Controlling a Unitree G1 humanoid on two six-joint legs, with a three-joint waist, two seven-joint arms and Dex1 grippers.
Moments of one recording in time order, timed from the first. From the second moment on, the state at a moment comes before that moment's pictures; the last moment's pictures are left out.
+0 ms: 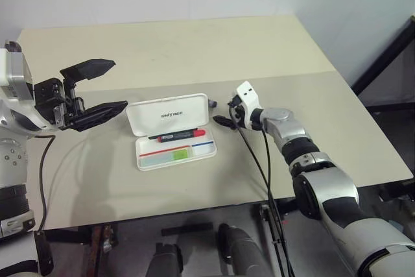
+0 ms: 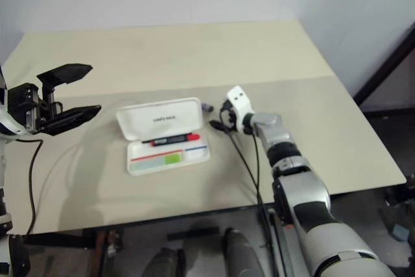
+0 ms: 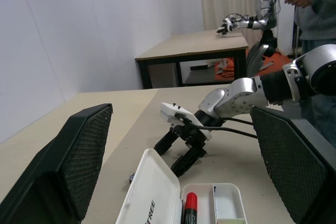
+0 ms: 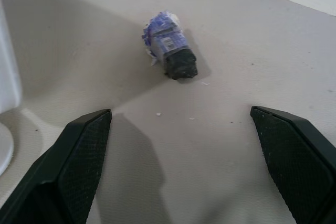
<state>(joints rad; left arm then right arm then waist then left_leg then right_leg) -0.50 0.83 0.41 0.05 -0.79 0.31 -1.23 -1.09 -0.20 0.05 1.13 -0.01 0.07 0.75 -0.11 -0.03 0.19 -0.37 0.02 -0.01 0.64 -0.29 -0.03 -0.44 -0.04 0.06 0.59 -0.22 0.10</state>
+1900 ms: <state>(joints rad) -0.39 0.87 0.53 0.07 -0.80 0.37 -1.21 -1.19 -0.05 0.04 1.30 -0.10 -0.02 0.64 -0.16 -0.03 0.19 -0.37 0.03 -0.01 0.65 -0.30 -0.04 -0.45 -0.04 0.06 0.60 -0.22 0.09</state>
